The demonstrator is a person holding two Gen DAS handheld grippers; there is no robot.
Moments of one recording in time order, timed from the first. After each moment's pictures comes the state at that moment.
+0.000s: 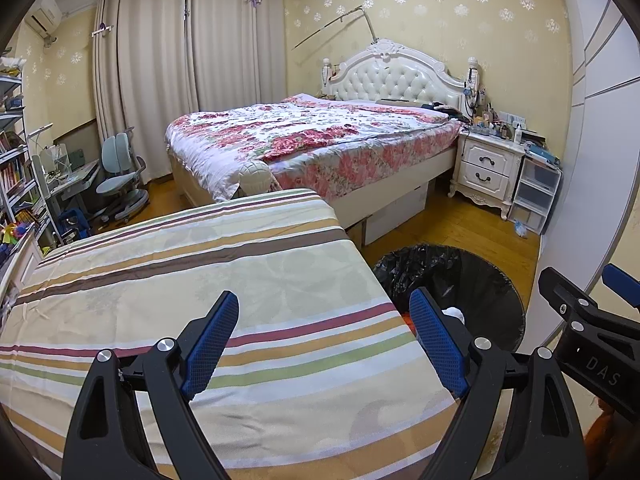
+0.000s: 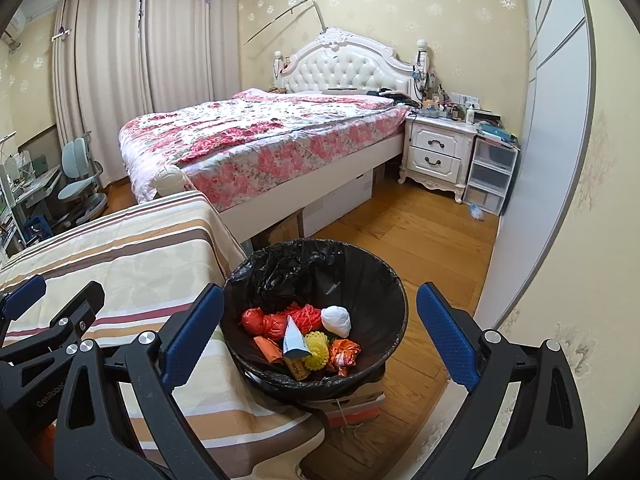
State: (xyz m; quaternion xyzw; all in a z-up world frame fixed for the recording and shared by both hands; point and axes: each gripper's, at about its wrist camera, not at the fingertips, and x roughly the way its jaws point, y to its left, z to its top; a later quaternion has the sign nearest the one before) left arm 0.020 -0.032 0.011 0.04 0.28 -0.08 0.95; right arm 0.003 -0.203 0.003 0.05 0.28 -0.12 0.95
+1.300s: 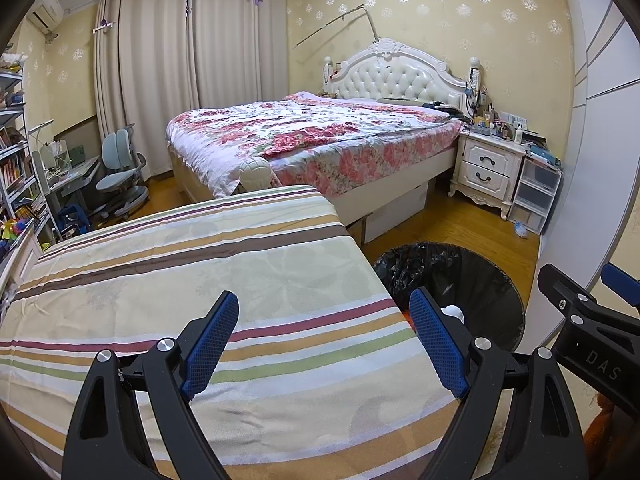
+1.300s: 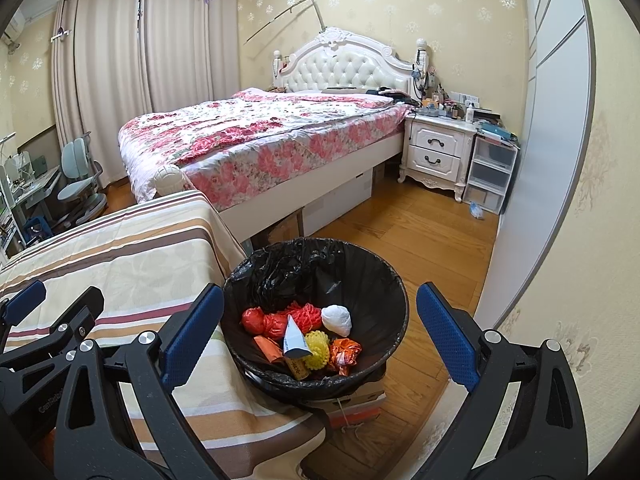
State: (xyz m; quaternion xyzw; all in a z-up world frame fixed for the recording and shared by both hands) left arm 0.017 -0.027 0.010 0.04 0.28 -0.08 0.95; right arm 0.002 -0.203 0.002 0.05 0.28 -0.12 0.95
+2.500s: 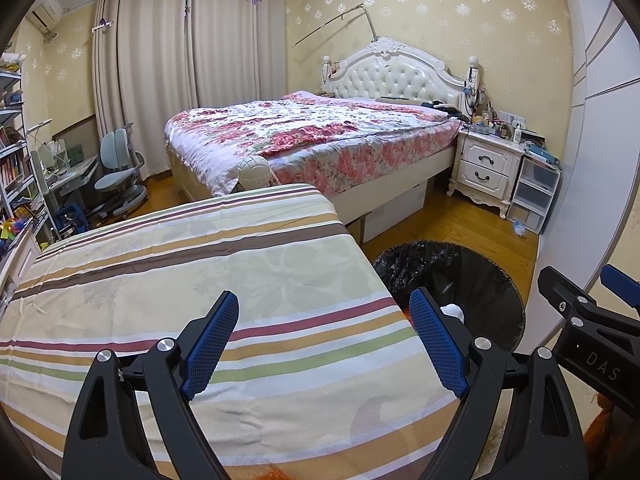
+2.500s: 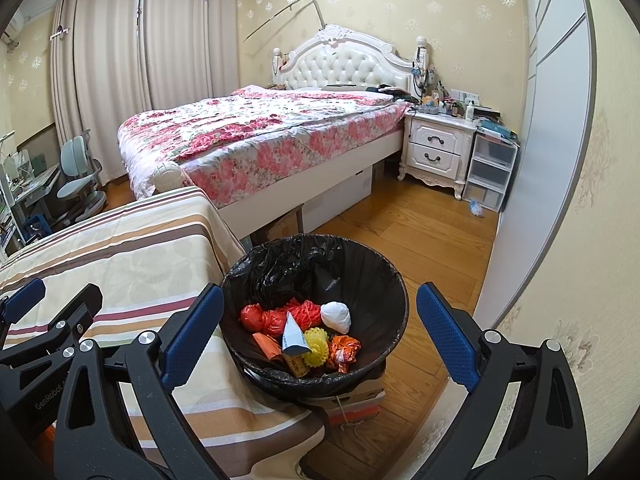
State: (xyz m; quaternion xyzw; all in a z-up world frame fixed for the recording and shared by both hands) left arm 0.018 -0.029 0.008 0.04 0.29 -0.08 0.95; right arm 0.003 -0.204 0.003 0.05 0.28 -0.11 0.95
